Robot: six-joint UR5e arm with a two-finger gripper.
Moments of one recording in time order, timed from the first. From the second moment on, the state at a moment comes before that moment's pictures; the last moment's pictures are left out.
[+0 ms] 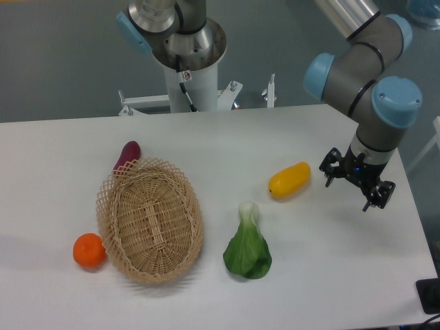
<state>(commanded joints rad) 2.77 -2.05 -1.50 -1.08 1.47 1.51</state>
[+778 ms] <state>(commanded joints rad) 2.79 -2.01 -1.57 -1.08 1.40 1.50</state>
